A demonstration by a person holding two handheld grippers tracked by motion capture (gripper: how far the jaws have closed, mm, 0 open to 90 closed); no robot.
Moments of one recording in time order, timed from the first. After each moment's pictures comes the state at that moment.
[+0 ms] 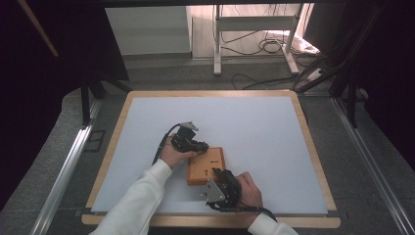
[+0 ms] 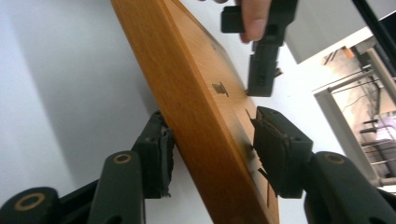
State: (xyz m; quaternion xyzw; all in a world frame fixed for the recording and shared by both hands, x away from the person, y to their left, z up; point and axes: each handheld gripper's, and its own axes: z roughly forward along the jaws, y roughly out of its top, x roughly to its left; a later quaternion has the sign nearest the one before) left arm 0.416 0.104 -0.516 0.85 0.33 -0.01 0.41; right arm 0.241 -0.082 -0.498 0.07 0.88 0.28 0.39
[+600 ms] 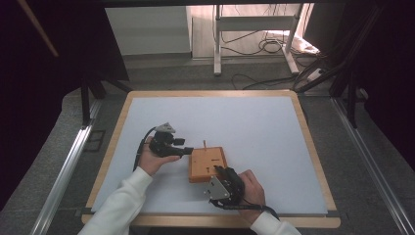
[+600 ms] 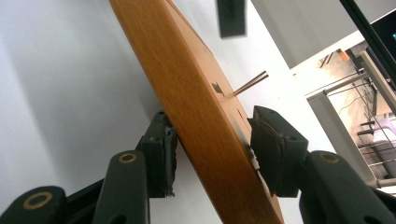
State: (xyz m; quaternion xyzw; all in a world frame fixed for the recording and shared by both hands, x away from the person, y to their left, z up) left arm 0.374 0.170 -0.503 0.82 0.37 0.05 0.44; right arm 0.246 -0.089 -0.491 0.07 0.87 0.29 0.39
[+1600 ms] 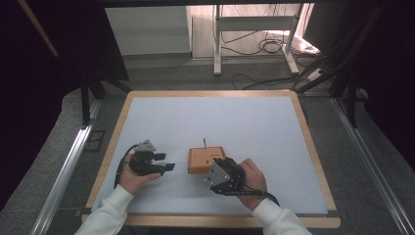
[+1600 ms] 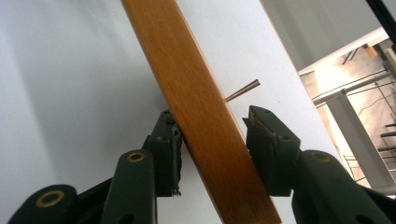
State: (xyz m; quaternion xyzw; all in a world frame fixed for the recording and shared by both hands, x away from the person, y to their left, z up) left arm 0.327 0.212 -0.527 0.82 0.39 0.07 0.42; right arm 0.269 -0.087 -0.461 0.06 0.89 0.28 0.35
